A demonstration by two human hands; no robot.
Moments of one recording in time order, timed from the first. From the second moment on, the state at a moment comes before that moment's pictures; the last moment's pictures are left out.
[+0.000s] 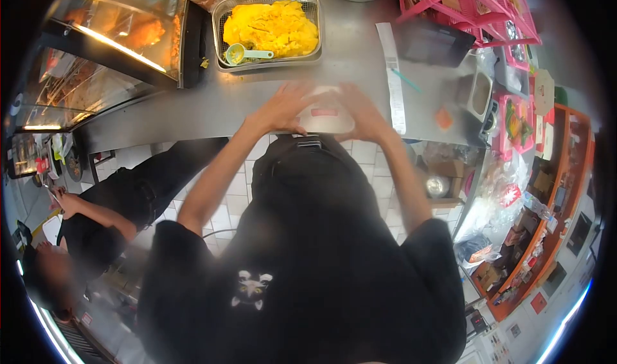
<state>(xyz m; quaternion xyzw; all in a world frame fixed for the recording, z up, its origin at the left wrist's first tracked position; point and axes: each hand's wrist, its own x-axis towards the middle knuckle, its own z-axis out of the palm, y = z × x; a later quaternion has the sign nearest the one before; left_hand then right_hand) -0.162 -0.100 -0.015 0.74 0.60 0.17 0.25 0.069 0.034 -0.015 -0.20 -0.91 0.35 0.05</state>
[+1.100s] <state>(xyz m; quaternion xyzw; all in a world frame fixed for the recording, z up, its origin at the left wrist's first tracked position) -0.020 -0.048 -0.053 0.64 0.77 0.06 0.02 0.474 0.249 -0.050 -0.78 -0.59 0.09 0.19</state>
